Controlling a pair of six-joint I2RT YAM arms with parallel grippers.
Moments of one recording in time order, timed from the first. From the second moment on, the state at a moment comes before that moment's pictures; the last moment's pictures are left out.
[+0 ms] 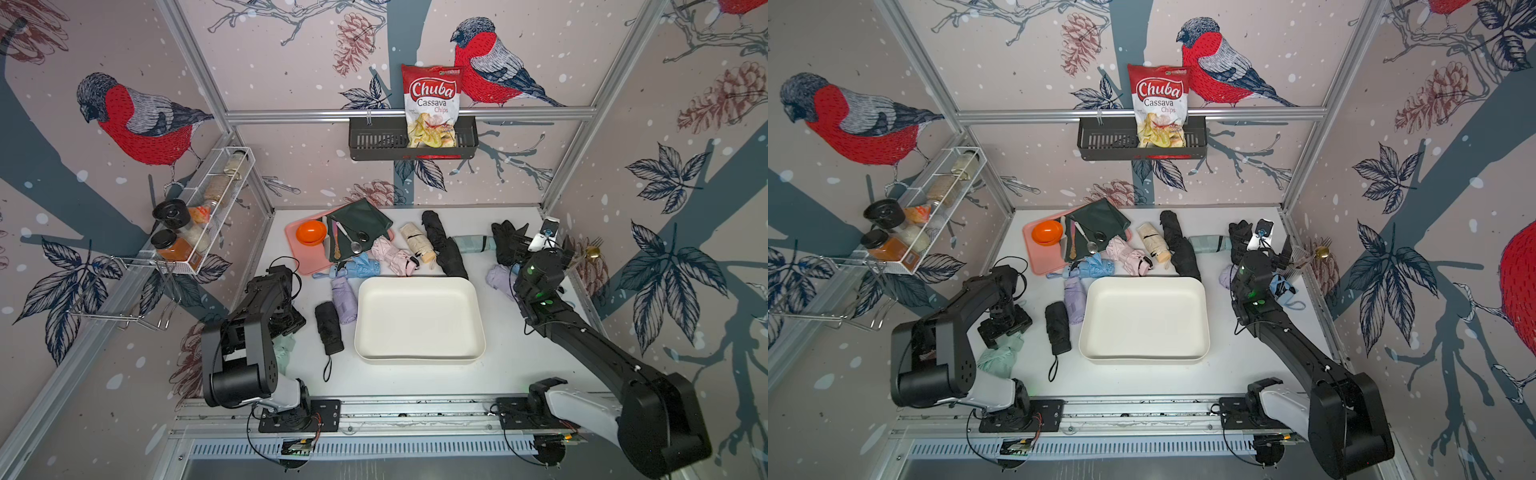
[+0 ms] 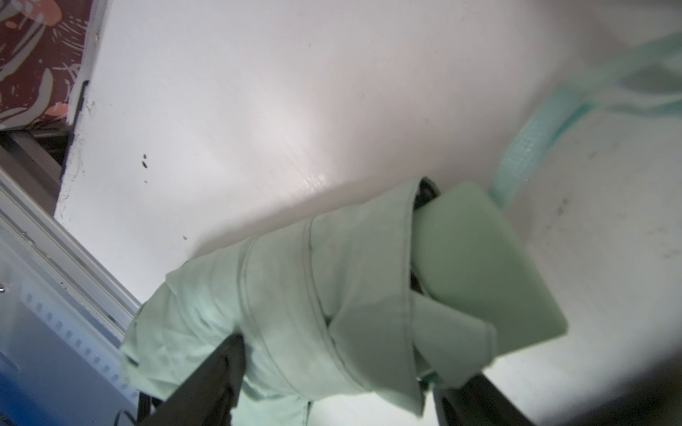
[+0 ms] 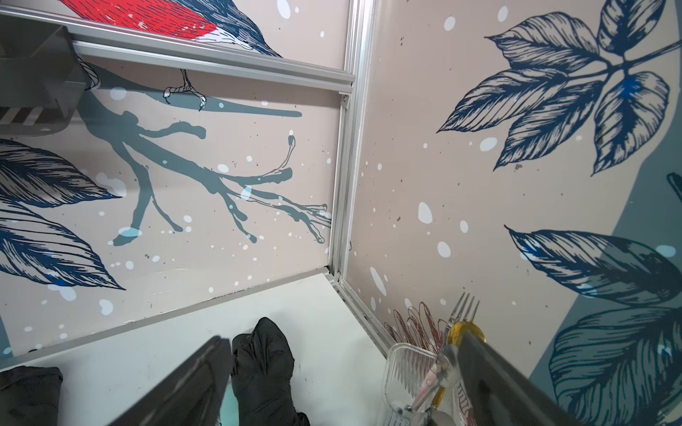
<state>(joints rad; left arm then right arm) 0.20 1.50 0.84 -1.00 -0.22 -0.59 0.32 1.13 0.61 0.60 0.78 -0.20</state>
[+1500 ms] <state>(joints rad) 0.21 1.62 1.10 -0.94 -0.05 -0.46 0.43 1.24 0.68 0.66 0.86 -0.29</state>
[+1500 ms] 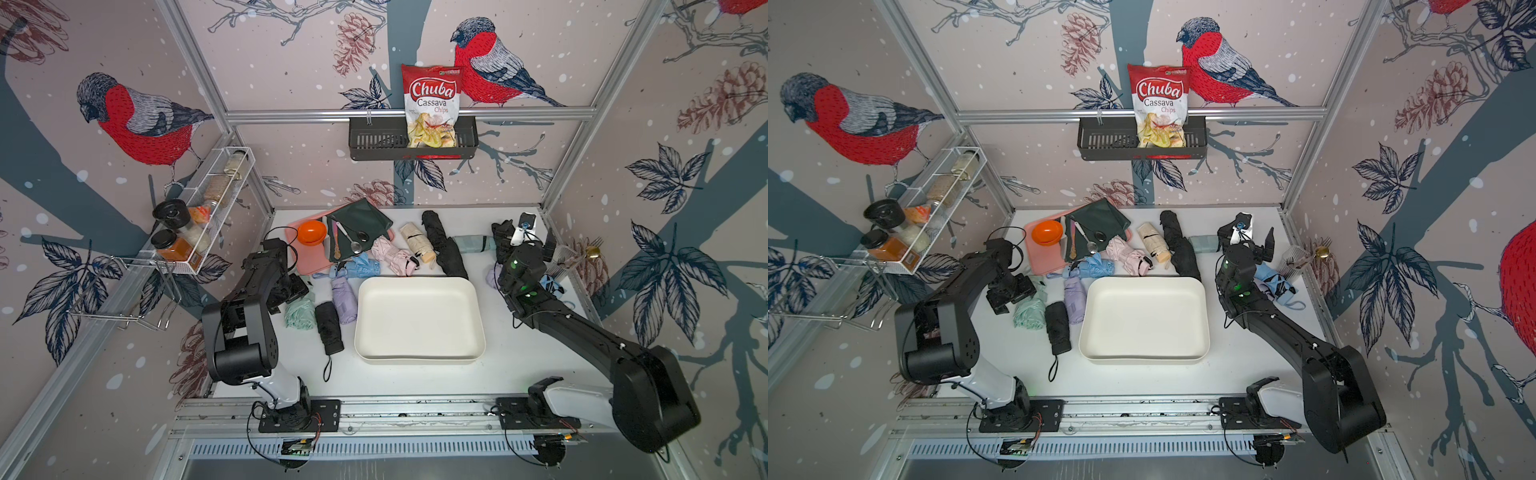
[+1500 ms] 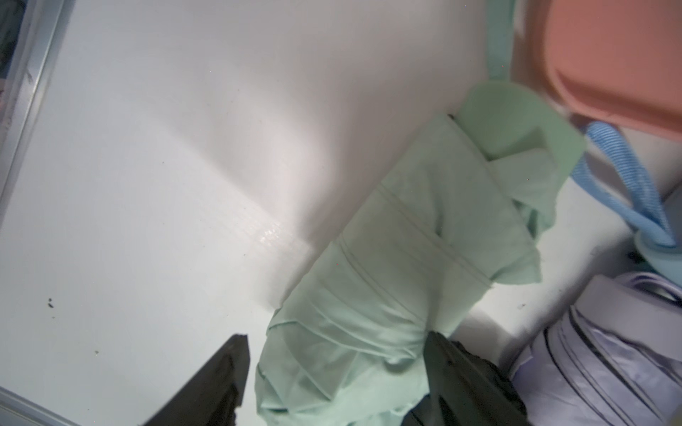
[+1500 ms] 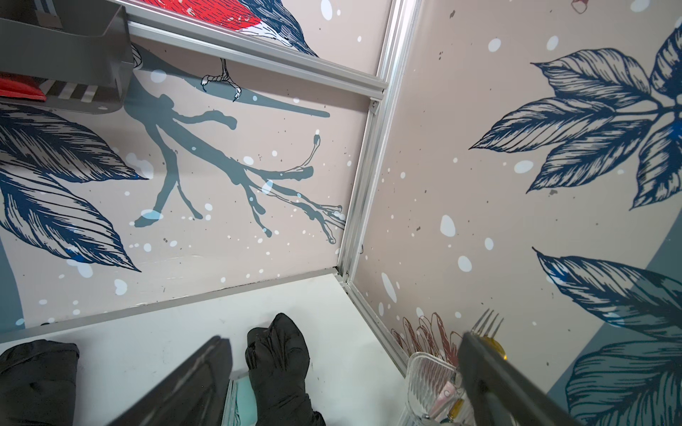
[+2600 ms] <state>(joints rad) 0.18 1.50 1.11 -0.82 0.04 -0.50 0.39 1.29 0.81 0.49 0.86 -0.09</state>
